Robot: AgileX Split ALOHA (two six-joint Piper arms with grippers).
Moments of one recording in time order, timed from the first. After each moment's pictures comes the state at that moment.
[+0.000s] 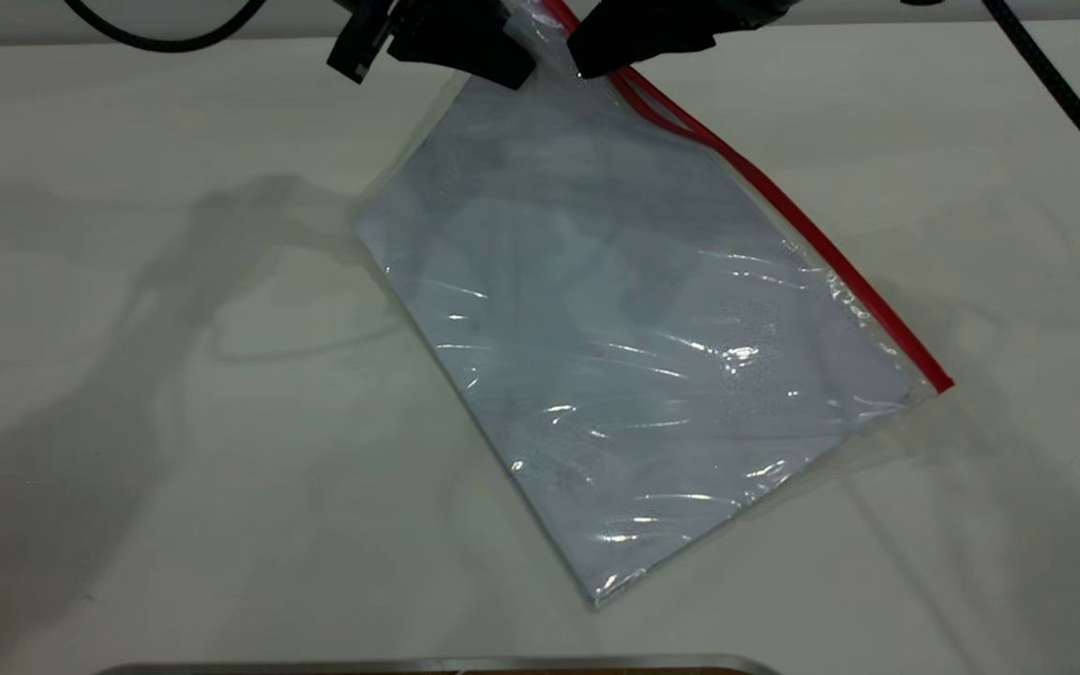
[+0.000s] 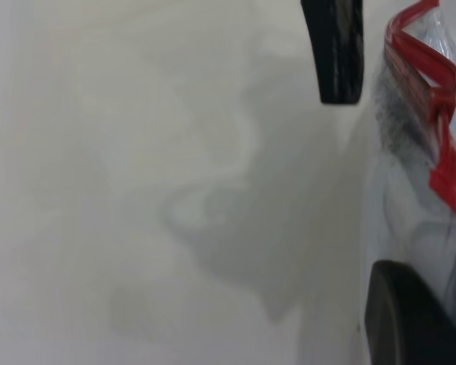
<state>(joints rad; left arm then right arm) -0.22 2.54 -1.93 -1.08 1.13 2.10 0.30 2.11 -1.24 1.41 0.61 -1.63</state>
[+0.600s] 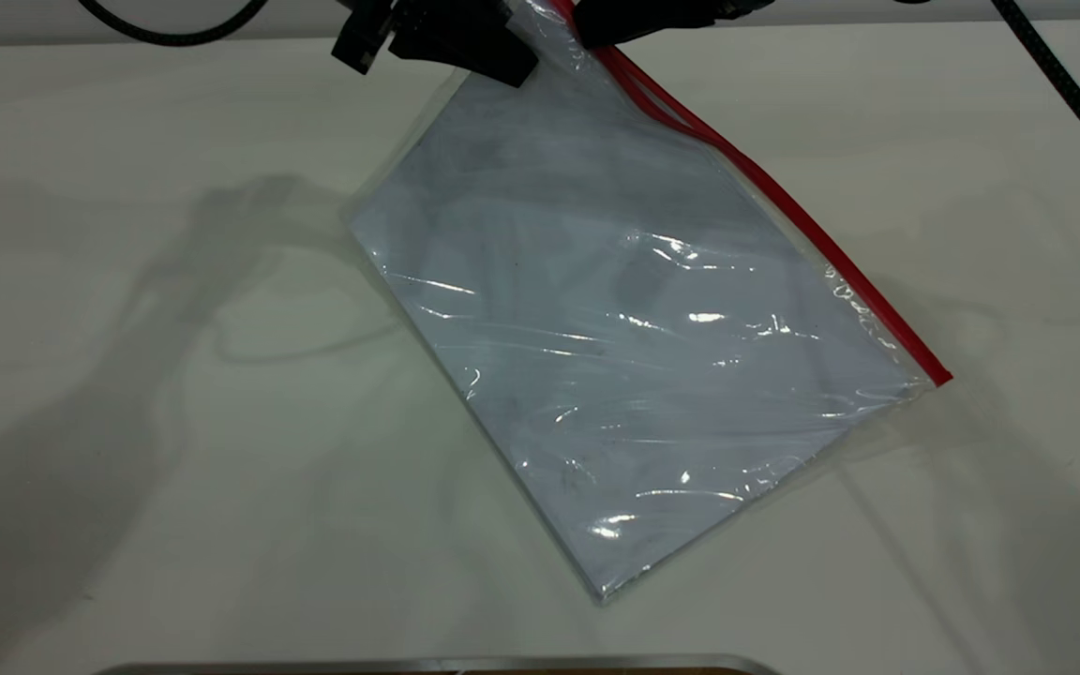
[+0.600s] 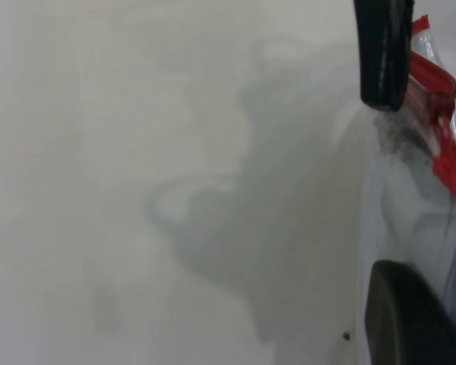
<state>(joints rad) -0.22 2.54 -1.93 -1.09 1.13 2.01 0.30 2.11 -1.24 1.51 0.61 -1.68</state>
